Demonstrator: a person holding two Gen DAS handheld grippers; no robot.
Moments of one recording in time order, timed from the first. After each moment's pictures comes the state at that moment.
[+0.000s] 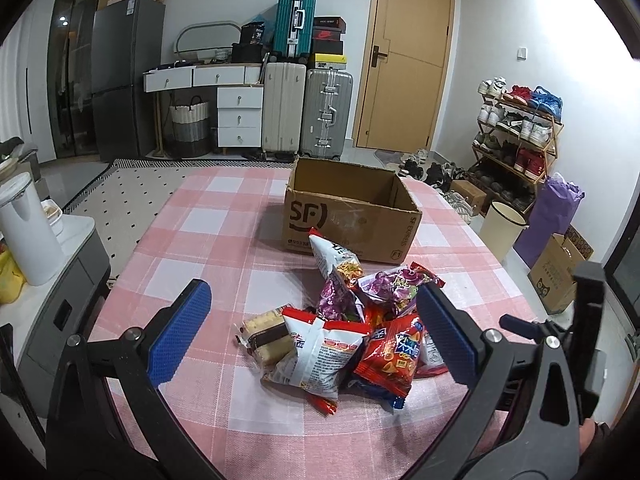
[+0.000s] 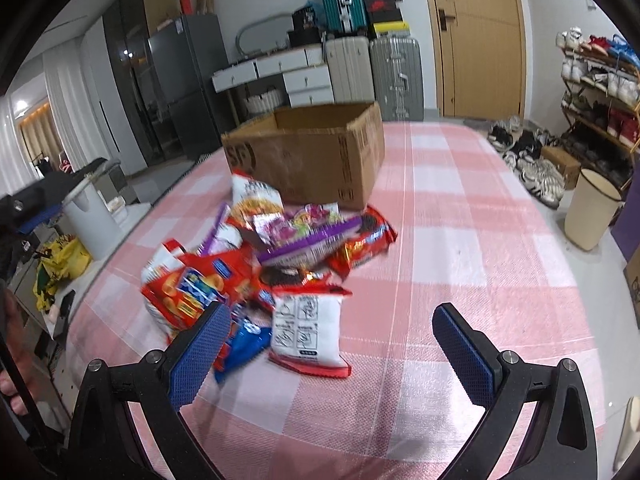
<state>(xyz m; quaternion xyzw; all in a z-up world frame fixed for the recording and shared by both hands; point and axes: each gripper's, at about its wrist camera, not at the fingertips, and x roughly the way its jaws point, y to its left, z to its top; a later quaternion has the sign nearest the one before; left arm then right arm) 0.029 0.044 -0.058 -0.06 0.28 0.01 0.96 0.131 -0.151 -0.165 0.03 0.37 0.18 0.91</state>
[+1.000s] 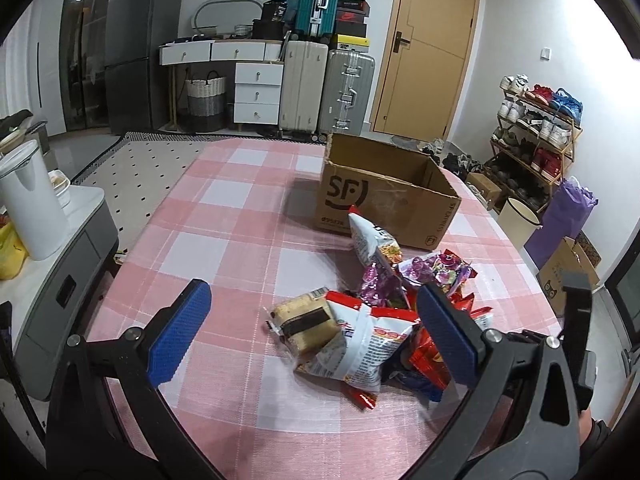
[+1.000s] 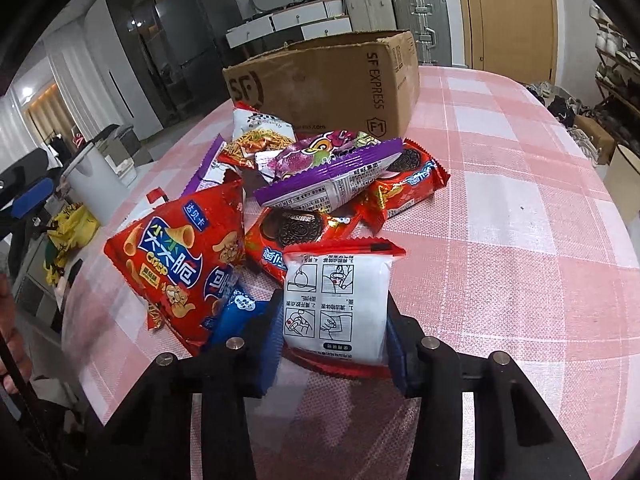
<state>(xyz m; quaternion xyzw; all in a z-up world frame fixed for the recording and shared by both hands) 0.046 0.084 -0.089 -0.09 0.32 0.04 0.94 0.169 -0.129 -0.212 0.03 0.44 0.23 0.87</state>
